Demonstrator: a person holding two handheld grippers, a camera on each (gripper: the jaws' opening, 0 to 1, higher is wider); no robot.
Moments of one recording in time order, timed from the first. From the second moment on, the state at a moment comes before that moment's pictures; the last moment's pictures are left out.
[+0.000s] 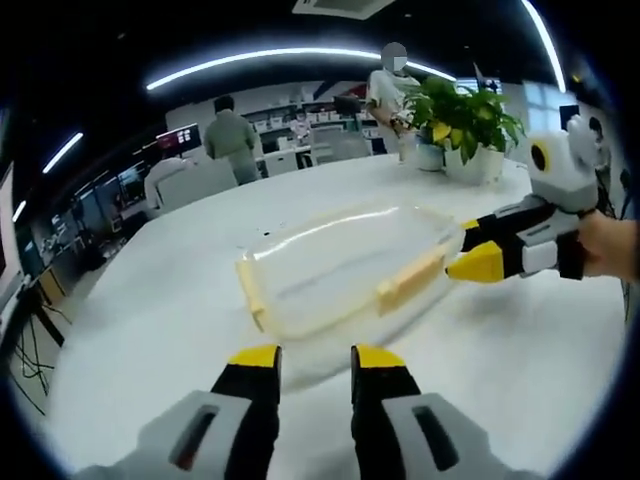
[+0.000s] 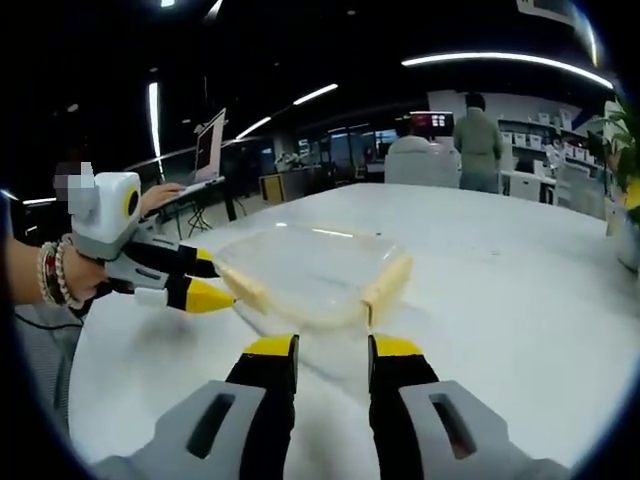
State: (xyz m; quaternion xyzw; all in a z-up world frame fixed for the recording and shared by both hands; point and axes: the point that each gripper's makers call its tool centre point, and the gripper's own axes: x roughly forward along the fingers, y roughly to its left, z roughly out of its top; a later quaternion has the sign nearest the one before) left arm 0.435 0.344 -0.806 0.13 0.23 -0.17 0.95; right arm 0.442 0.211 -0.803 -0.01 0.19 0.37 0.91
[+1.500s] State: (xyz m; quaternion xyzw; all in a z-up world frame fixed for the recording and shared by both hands) left arm 0.319 0.387 -0.693 0.09 0.14 -0.23 0.96; right arm 0.328 0.160 -0.702 0.01 0.14 0.29 0.95
